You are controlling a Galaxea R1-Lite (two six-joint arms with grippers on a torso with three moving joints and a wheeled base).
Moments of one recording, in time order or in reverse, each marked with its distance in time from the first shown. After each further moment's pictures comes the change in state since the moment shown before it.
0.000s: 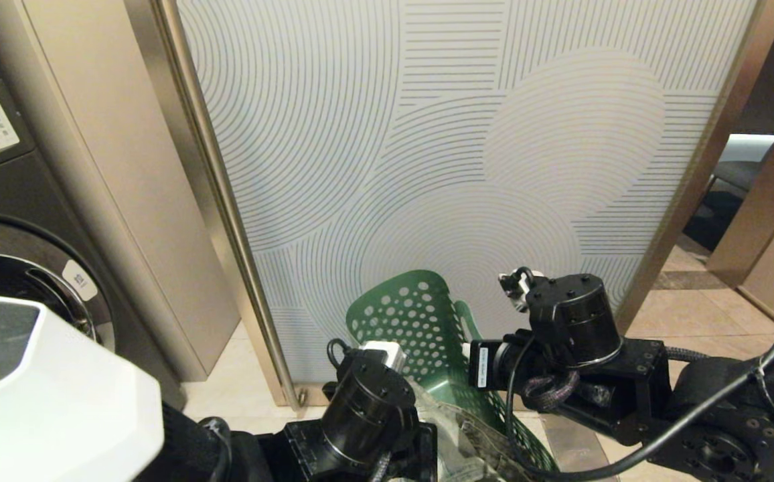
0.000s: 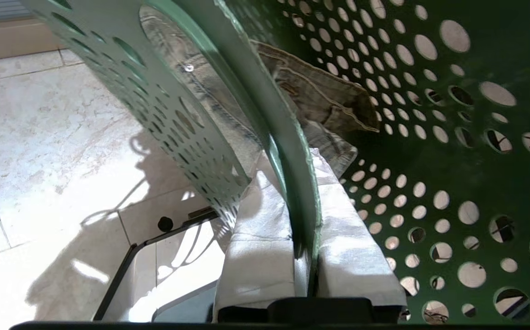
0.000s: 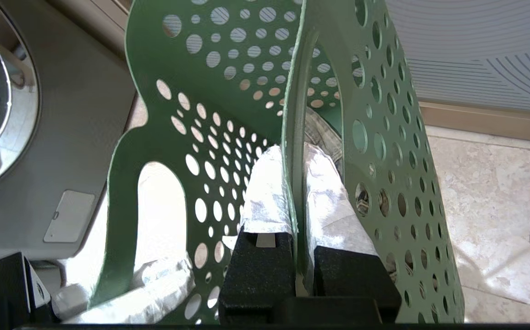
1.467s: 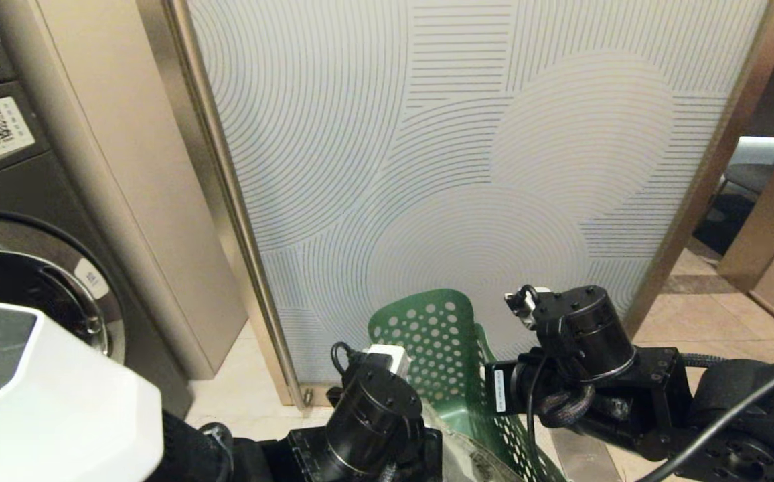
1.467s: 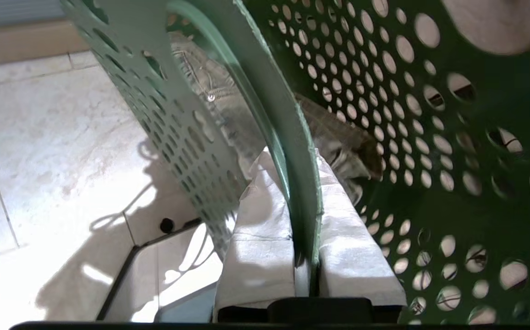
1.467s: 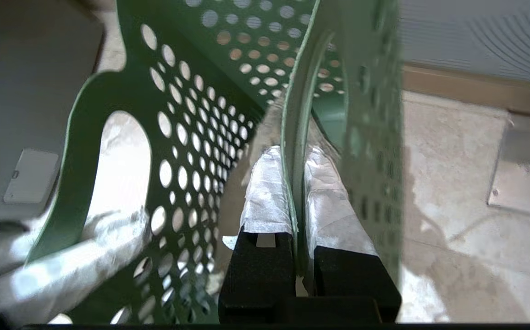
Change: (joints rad) left arm -0.018 -0.002 -0.001 -0.001 0.020 0.002; right arm -0.002 -0.041 0.025 0.142 -0.002 -0.031
